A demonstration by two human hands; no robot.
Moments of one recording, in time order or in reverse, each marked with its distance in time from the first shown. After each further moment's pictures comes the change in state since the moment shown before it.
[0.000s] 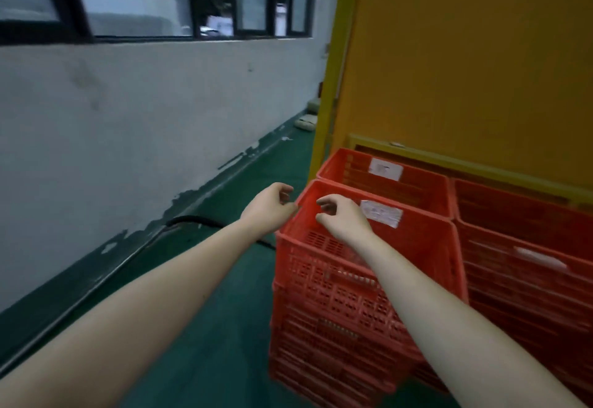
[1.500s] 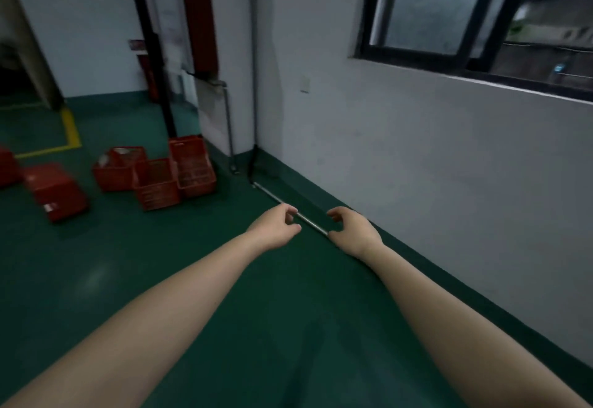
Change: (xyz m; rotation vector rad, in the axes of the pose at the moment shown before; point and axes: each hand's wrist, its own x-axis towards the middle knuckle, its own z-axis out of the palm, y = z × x) left_hand -0.882 -0.160 -0.287 0.068 1.354 -1.409; right_hand -0.667 -0.499 0.395 -0.017 -1.303 -1.594
